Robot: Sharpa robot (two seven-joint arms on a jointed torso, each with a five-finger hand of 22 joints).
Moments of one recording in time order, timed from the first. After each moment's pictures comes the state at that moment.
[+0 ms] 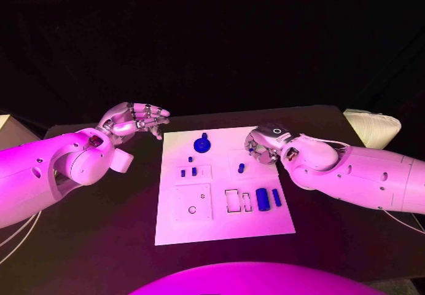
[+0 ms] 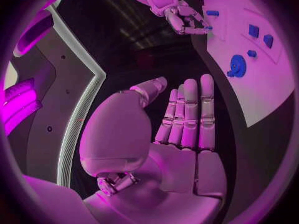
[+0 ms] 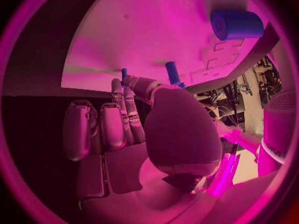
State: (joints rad) left arm 1.18 -0.91 -0.03 1.44 -0.29 -0.10 0.34; left_hand 1.28 -0.20 0.56 0.02 0.17 0.87 0.18 0.27 0.34 0.96 0.12 0.44 0.20 1.02 0.04 0.99 0.52 0.17 0.96 0.15 0.76 0.70; right arm 1.16 -0.81 -0.16 1.45 -1.79 -0.42 -0.21; right_hand 1.35 -0.19 0.71 0.01 0.12 1.10 0.12 0.23 0.38 1.29 0.08 0.07 0.07 1.46 -0.02 1.29 1.10 0.07 1.46 0.07 1.30 1.31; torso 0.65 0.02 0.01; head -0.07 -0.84
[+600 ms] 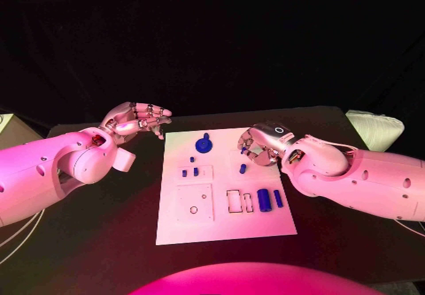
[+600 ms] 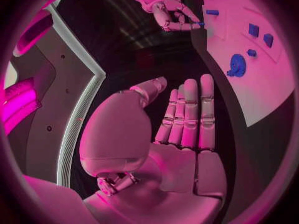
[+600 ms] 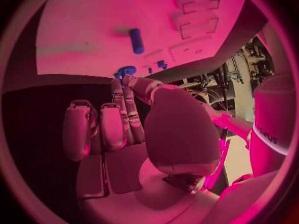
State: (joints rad) left arm 1.18 -0.91 -0.03 1.43 -0.28 -0.10 0.33; left_hand 1.28 -0.20 0.56 0.03 0.17 0.87 0.18 0.26 0.34 0.96 0.12 0.44 0.20 1.02 0.04 0.99 0.52 0.17 0.96 0.14 0.75 0.70; right arm 1.17 -0.87 -0.15 1.64 -1.74 -0.50 -0.20; right_hand 1.36 -0.19 0.71 0.01 0.12 1.10 0.13 0.23 0.38 1.29 0.08 0.06 0.07 1.46 -0.02 1.29 1.11 0.08 1.46 0.07 1.31 1.31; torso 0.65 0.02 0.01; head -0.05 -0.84
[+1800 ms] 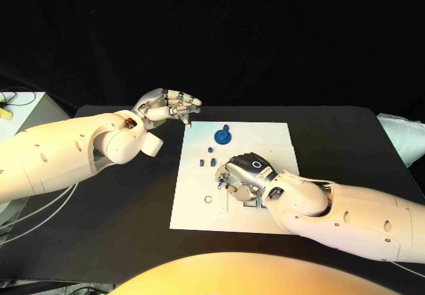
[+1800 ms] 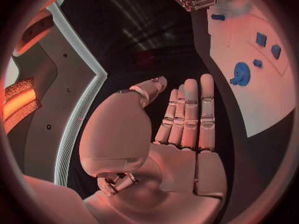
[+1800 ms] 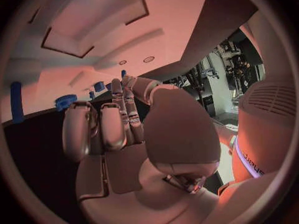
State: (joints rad) left arm 1.18 -0.88 -0.03 1.44 -0.28 -0.09 0.34; left_hand 1.28 -0.20 0.56 0.03 0.17 0.87 0.18 0.26 0.34 0.95 0.12 0.44 0.20 1.02 0.04 0.99 0.52 0.17 0.96 0.15 0.75 0.70; right arm 1.02 -0.69 -0.18 1.68 -1.84 -0.49 -0.20; right_hand 1.36 -0.18 0.71 0.00 0.12 1.10 0.13 0.23 0.38 1.29 0.08 0.06 0.07 1.46 -0.02 1.29 1.10 0.08 1.46 0.07 1.31 1.31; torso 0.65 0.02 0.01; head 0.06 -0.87
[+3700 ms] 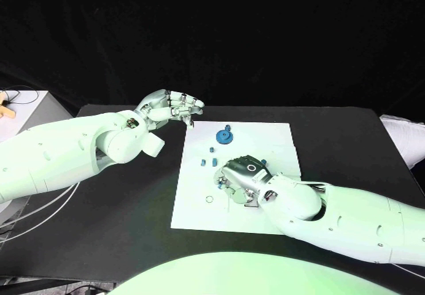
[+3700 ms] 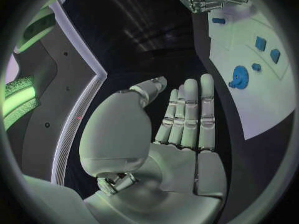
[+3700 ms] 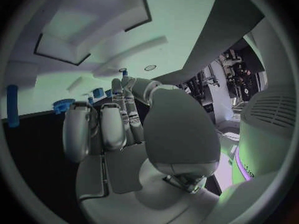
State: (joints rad) left arm 1.18 -0.88 -0.03 1.43 -0.27 -0.06 0.33; left_hand 1.28 -0.20 0.56 0.03 0.17 0.87 0.18 0.26 0.34 0.95 0.12 0.44 0.20 1.02 0.05 0.98 0.52 0.17 0.96 0.15 0.75 0.70; right arm 1.01 -0.66 -0.17 1.66 -1.92 -0.44 -0.25; right_hand 1.36 -0.18 0.71 0.00 0.13 1.10 0.13 0.23 0.39 1.29 0.08 0.06 0.07 1.46 -0.02 1.29 1.10 0.08 1.46 0.07 1.32 1.31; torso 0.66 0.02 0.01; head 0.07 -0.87
